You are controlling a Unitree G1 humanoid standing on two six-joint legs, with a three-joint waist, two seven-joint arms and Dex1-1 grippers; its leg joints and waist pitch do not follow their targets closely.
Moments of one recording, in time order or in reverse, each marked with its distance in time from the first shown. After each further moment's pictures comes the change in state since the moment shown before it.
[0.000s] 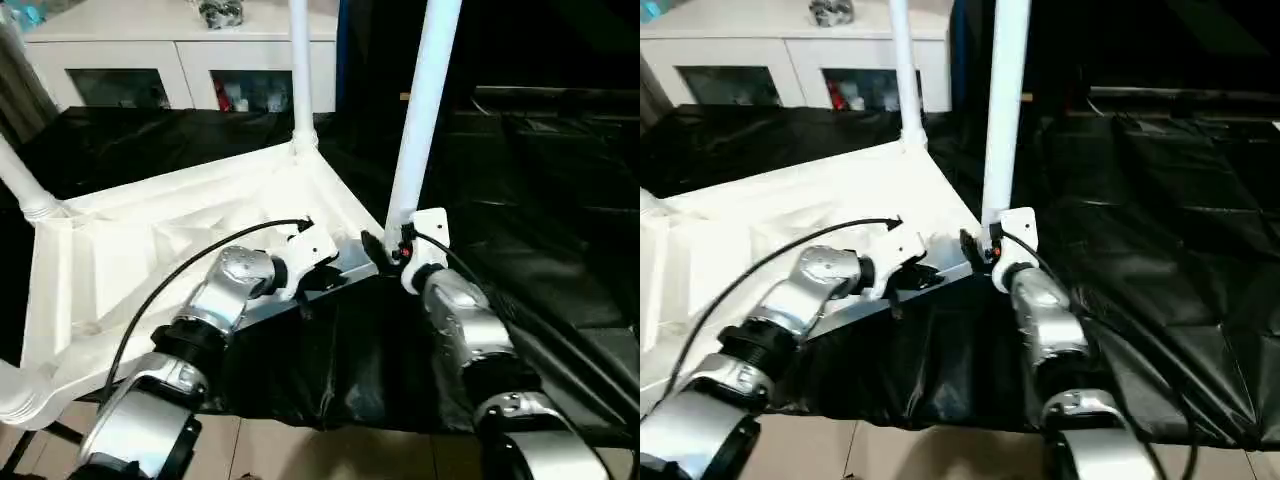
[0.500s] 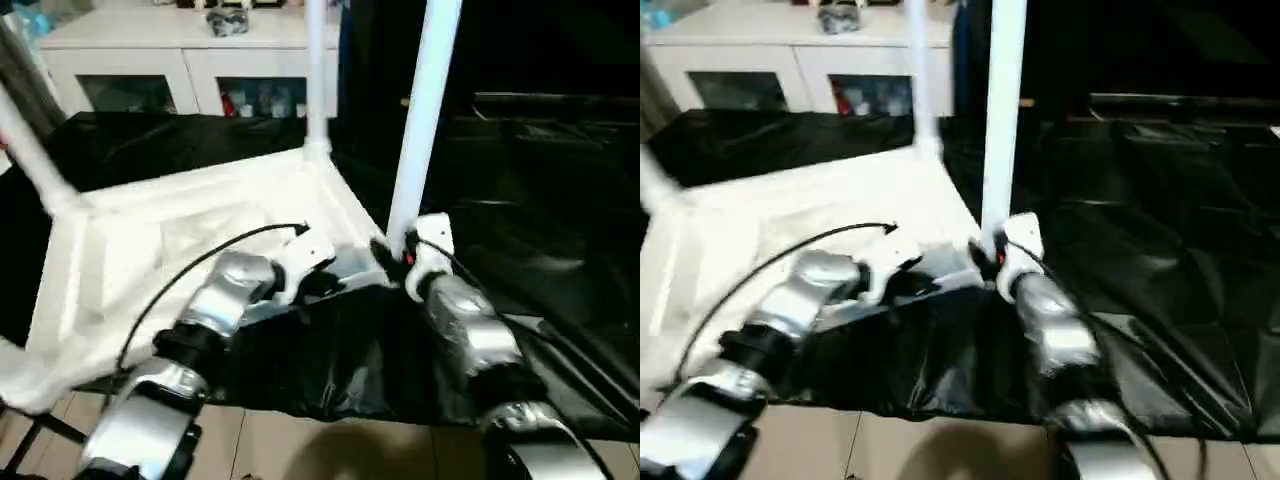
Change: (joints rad) left arm 0.005 -0.053 0.003 -0.009 0.008 0.103 0.100; right arm -0.013 0.063 -0.027 -0.002 -0.003 0.078 -0.244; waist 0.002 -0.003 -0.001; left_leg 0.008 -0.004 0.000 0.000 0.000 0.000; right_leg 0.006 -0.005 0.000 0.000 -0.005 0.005
